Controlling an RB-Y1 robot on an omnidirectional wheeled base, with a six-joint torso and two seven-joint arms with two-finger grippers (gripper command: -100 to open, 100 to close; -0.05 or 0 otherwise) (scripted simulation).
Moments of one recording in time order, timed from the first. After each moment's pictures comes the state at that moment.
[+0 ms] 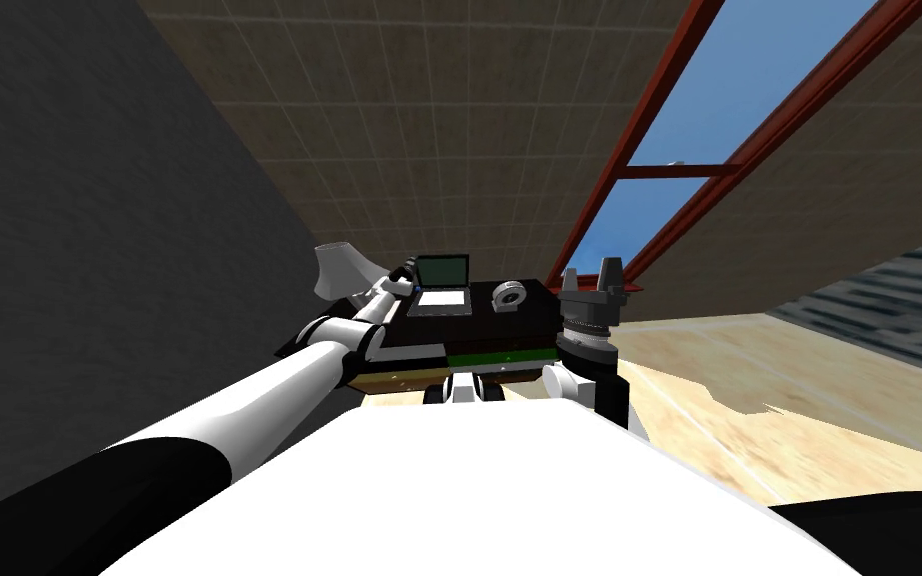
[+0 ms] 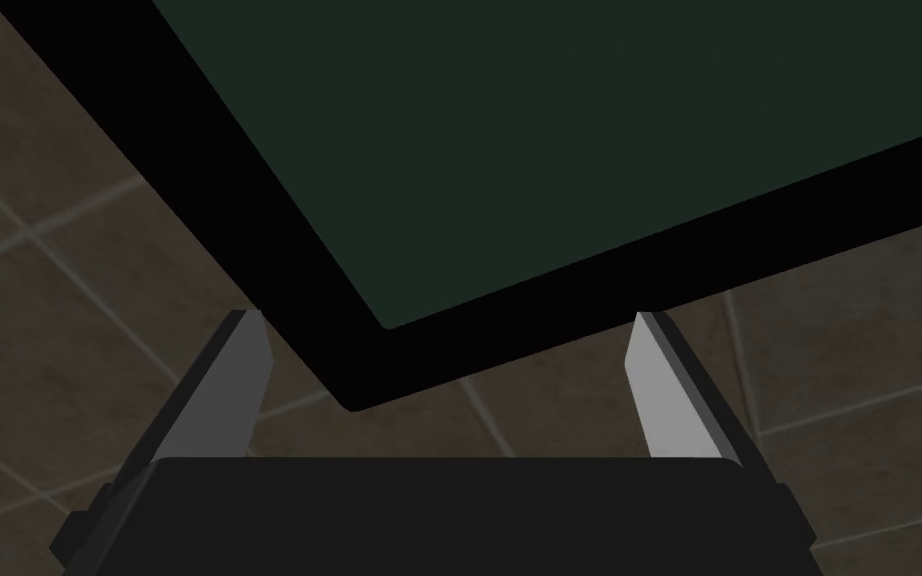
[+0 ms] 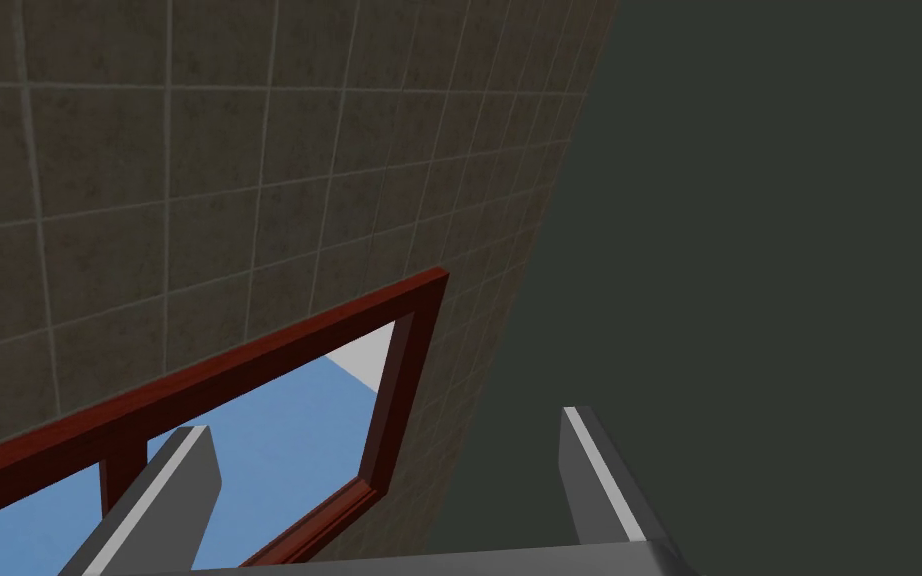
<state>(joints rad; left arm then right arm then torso) -0.95 0.37 -0.05 -0.62 0.08 0.02 -0.11 0.50 -0.01 -0.03 -2.37 -0.05 -0.58 0.10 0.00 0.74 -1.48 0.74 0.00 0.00</state>
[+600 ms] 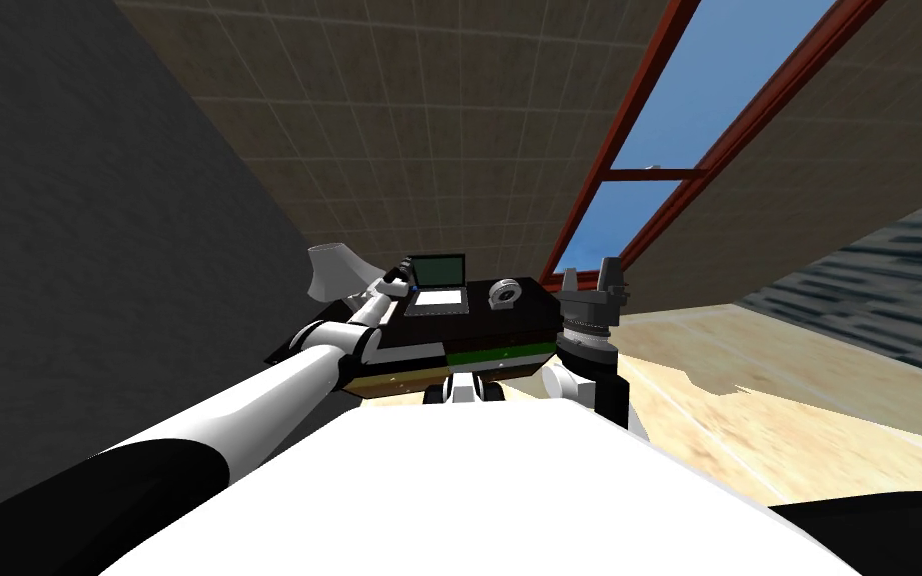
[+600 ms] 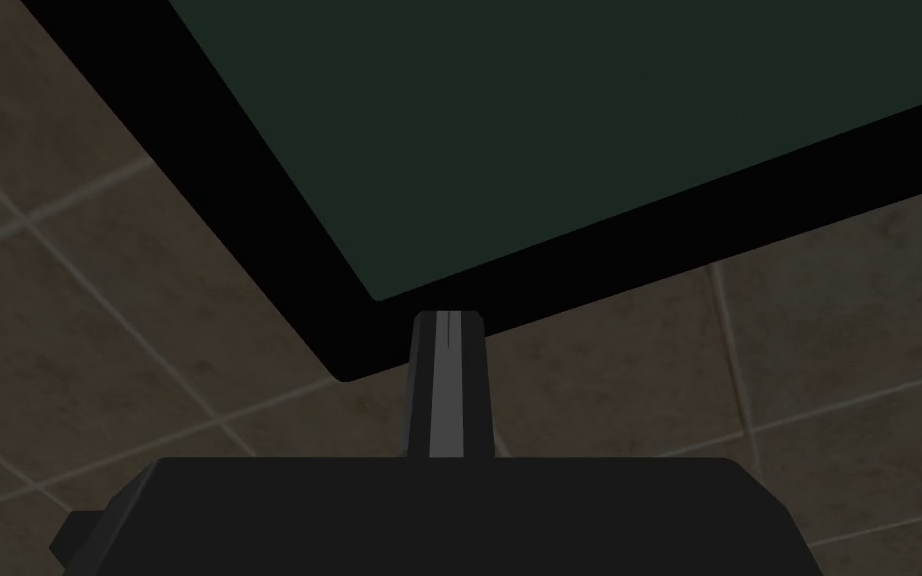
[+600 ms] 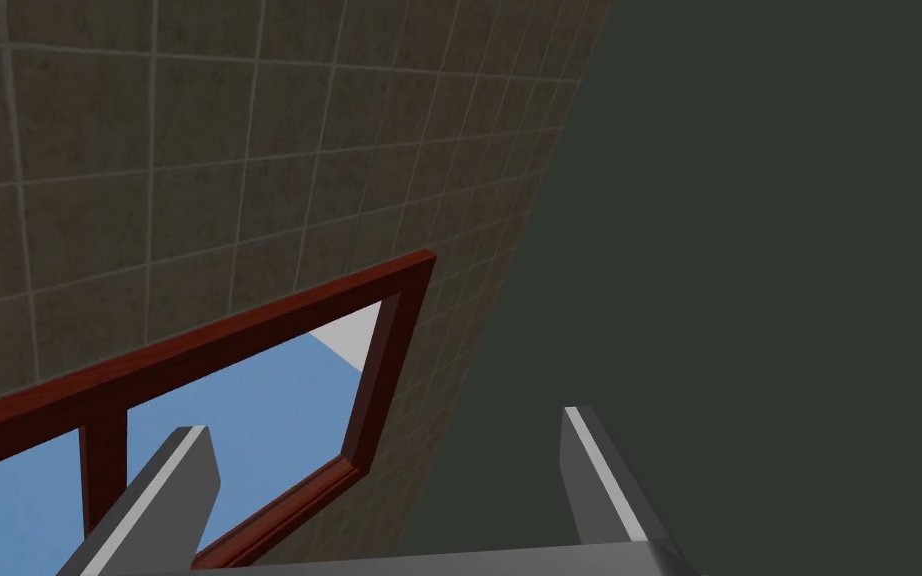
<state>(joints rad) -0.91 0.40 -0.02 -0.65 0.11 0.03 -0.14 0.50 -0.01 -0.02 -2.37 -0.05 -0.58 0.10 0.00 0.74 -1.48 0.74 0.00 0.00</state>
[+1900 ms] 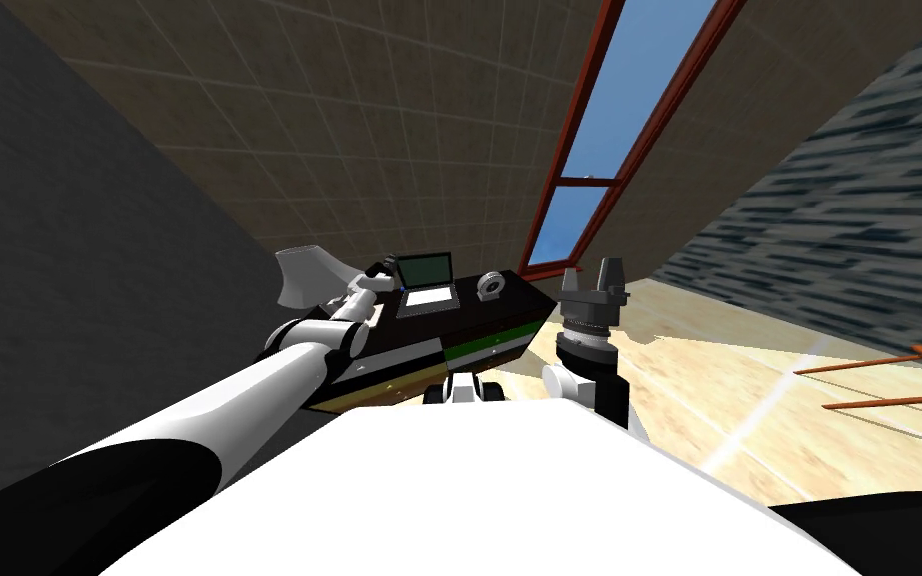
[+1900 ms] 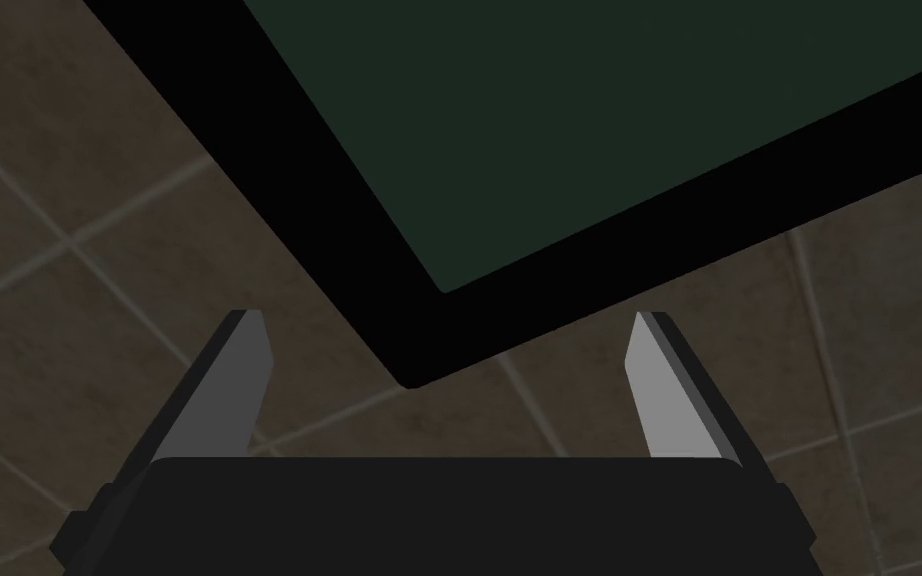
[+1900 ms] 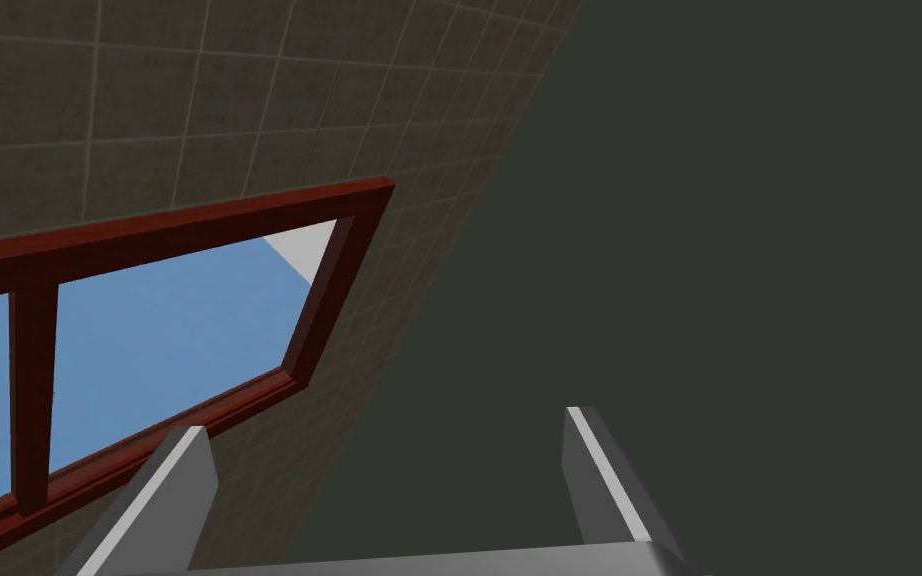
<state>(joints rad) -0.93 0.50 0.05 -0.64 0.16 0.09 -0.27 0.50 -0.01 -0.03 -2.37 -0.05 -0.58 0.10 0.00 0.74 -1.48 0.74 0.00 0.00</state>
